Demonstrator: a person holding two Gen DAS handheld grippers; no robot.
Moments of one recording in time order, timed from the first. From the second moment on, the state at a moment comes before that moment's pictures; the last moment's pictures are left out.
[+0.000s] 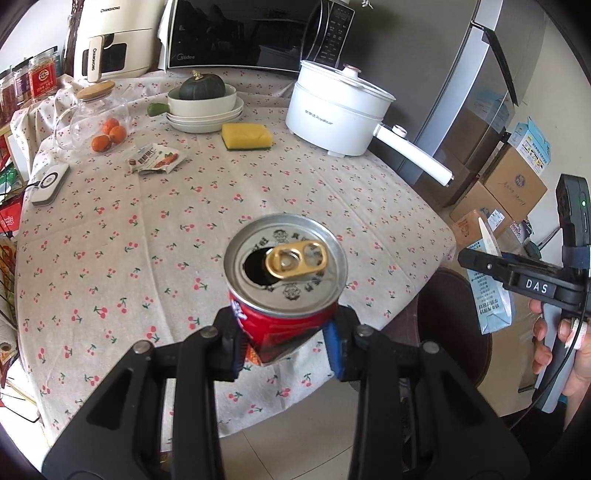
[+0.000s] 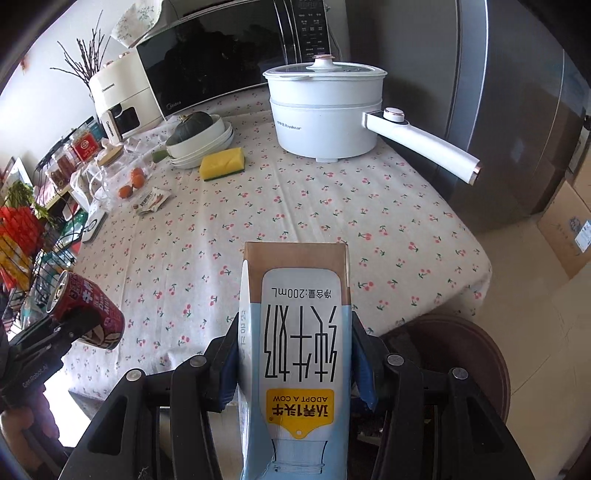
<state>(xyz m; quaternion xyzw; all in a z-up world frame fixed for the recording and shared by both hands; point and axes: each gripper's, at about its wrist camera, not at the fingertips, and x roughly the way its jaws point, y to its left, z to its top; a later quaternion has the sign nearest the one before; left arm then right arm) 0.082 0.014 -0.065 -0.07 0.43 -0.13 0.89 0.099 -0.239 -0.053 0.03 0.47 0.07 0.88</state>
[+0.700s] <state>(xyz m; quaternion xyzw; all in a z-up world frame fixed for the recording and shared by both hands) 0.068 -0.146 -0.089 -0.02 0.44 -0.31 0.84 0.031 -0.357 -0.071 0.04 0.47 -0.03 0.88</state>
